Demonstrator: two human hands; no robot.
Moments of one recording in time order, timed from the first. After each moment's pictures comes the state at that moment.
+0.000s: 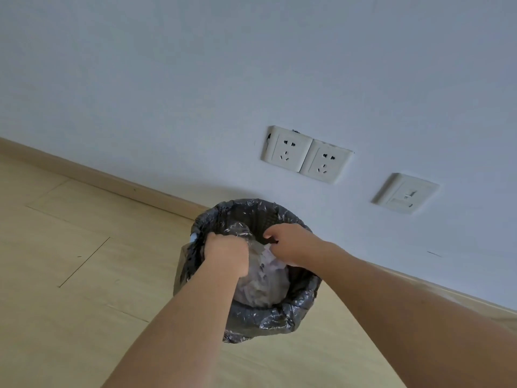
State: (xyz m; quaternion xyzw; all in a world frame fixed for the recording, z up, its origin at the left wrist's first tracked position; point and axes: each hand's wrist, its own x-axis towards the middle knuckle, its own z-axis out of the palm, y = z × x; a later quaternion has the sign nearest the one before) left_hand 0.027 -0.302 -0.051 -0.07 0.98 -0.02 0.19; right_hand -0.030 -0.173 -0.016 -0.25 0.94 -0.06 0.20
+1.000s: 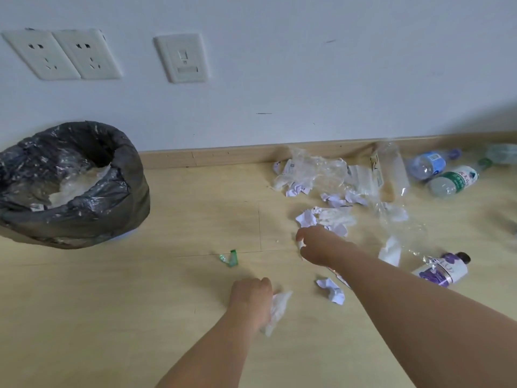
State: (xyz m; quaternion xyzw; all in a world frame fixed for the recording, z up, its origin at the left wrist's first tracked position) left_hand 0.205 0.125 -0.181 0.11 0.93 -0.03 0.34; right_hand 0.112 0.293 -0.160 -0.04 0.95 -0.12 0.30
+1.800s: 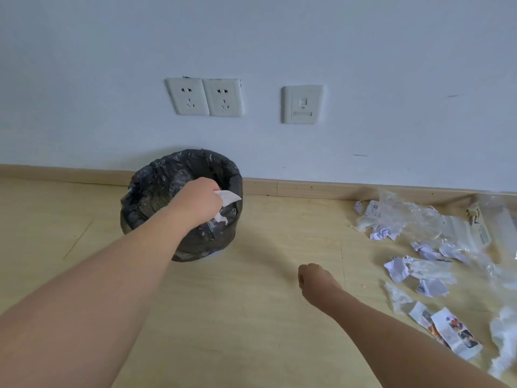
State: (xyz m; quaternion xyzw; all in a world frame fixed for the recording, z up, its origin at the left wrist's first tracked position) left_hand 0.088 -0.154 0.014 -0.15 0.96 0.20 0.09; right_hand 0.115 0.094 -0.170 -0.12 0.95 -0.13 0.25
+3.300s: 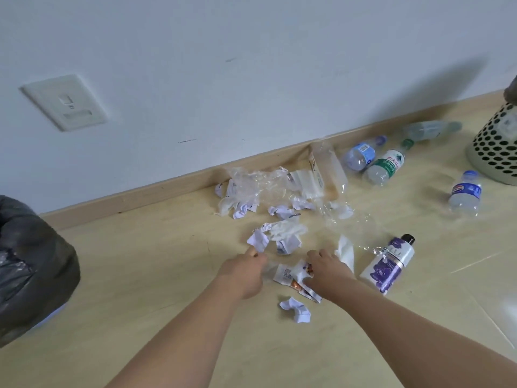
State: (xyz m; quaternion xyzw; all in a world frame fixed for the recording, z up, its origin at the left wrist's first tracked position) left_hand 0.092 0.191 -0.178 0.25 0.92 0.01 0.29; right_hand 0.148 0.391 -0.191 0.10 0.95 -0.12 0.26
